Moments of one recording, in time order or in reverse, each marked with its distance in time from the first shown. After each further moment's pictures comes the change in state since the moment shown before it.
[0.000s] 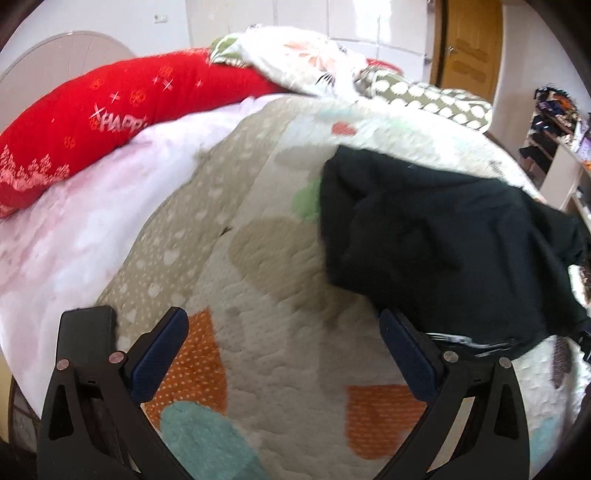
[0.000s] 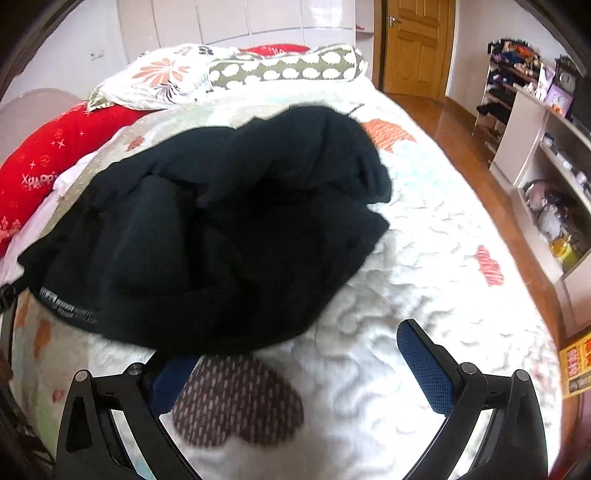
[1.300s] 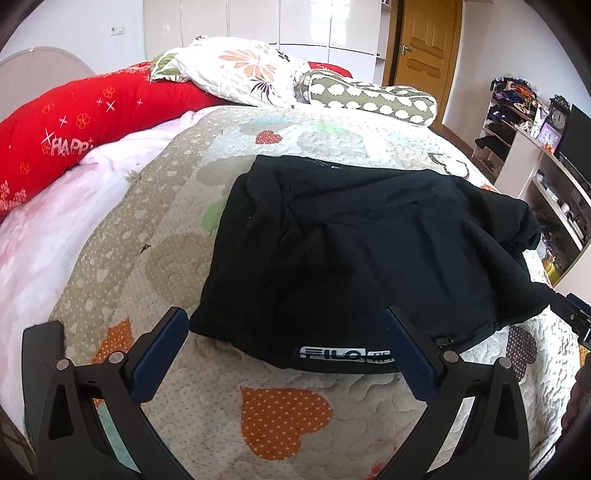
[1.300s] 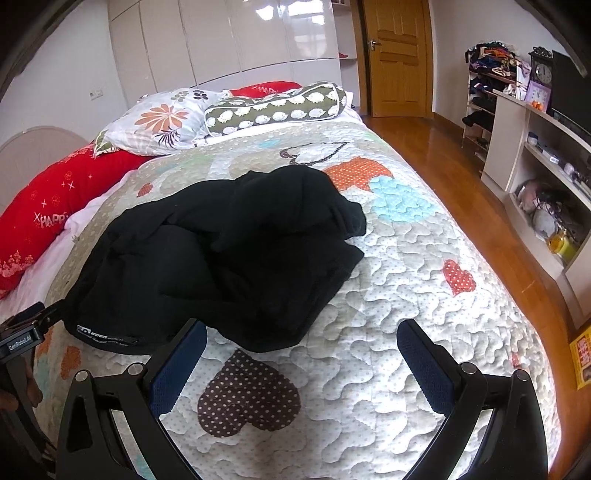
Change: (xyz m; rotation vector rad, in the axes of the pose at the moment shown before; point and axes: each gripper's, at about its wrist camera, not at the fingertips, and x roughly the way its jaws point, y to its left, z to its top) left arm -0.009 -0.047 0.001 0.066 -0.009 -0.143; right arm -0.029 -0.022 0.001 0.112 -0.090 0.037
